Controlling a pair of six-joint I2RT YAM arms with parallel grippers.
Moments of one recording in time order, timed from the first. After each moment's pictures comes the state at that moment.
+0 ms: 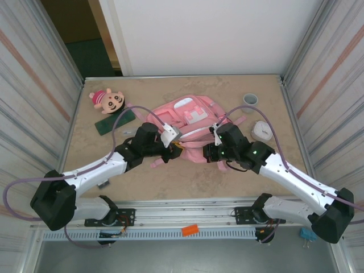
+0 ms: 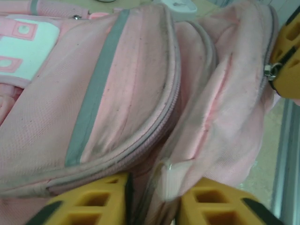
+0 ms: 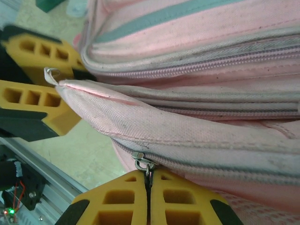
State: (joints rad) left arm -0.69 1.26 0.73 -0.04 0.36 0.02; right arm 0.78 1.05 0.89 -0.65 -0.10 0.59
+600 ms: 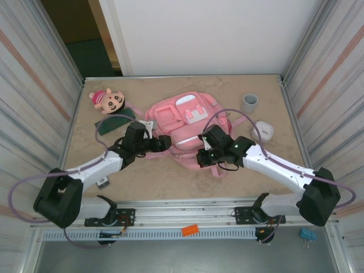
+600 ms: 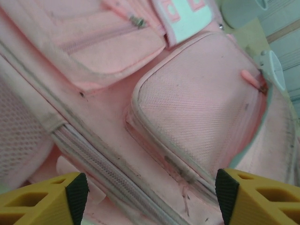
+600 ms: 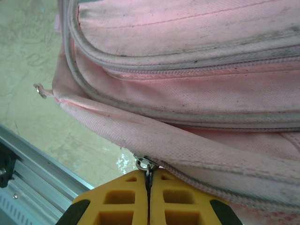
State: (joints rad) left arm -0.51 1.32 0.63 0.05 0.28 -0.57; right arm 0.83 1.26 0.94 -0.69 -0.13 0.56
